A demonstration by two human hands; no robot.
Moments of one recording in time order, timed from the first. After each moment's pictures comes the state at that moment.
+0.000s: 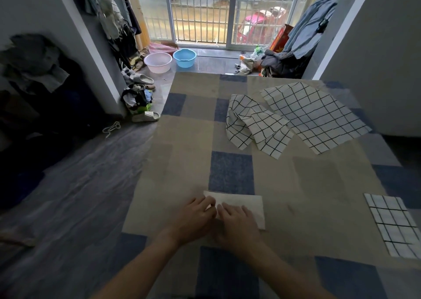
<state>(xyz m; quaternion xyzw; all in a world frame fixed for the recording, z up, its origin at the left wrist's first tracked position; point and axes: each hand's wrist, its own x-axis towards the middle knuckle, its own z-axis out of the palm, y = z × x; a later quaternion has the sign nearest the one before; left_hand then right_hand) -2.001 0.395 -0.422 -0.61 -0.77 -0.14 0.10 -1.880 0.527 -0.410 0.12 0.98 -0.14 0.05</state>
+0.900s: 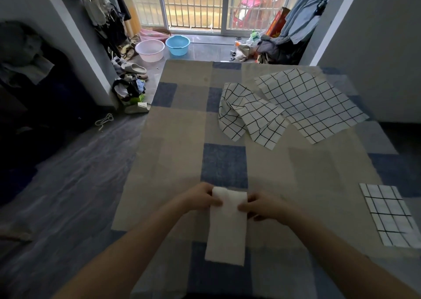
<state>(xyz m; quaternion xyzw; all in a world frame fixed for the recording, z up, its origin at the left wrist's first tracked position) -2.022 0.462 -0.394 -0.27 -0.76 -0.32 -0.49 -1.880 0.622 -0.356 0.33 0.74 -0.51 0.28</state>
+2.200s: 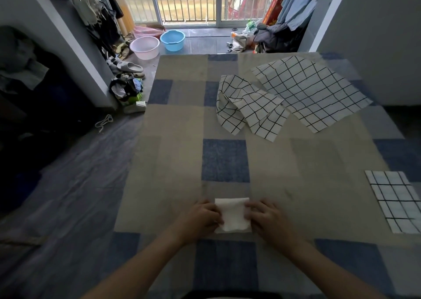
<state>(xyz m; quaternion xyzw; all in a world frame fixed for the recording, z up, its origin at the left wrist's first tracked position) -1.990 0.413 -0.441 -0.60 -0.75 -0.20 -0.20 -1.817 0.615 -0.460 0.05 0.98 -0.15 -0.09</state>
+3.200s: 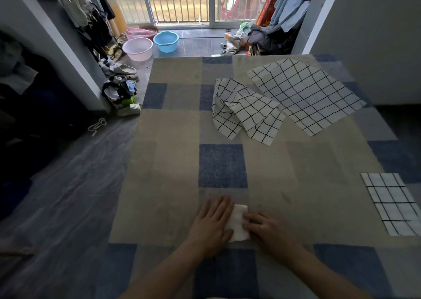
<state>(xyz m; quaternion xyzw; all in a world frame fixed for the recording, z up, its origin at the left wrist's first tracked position) -1.955 0.441 -0.459 -0.55 -0.81 0.00 -0.18 -1.809 0.616 -0.481 0.02 0.98 -0.21 -0.07</state>
